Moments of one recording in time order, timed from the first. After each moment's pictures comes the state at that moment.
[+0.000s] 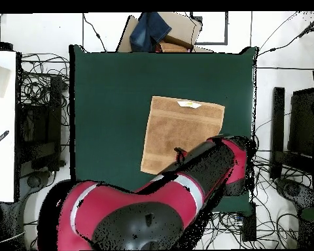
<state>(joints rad) -0.02 -0.12 -0.64 1.33 -1.48 -1.17 3.53</state>
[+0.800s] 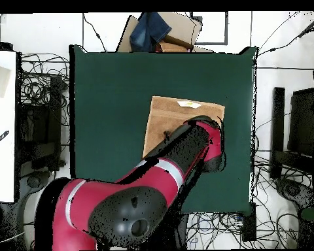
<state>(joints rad) 0.03 -0.01 -0.57 1.16 -1.45 -1.04 3.53</state>
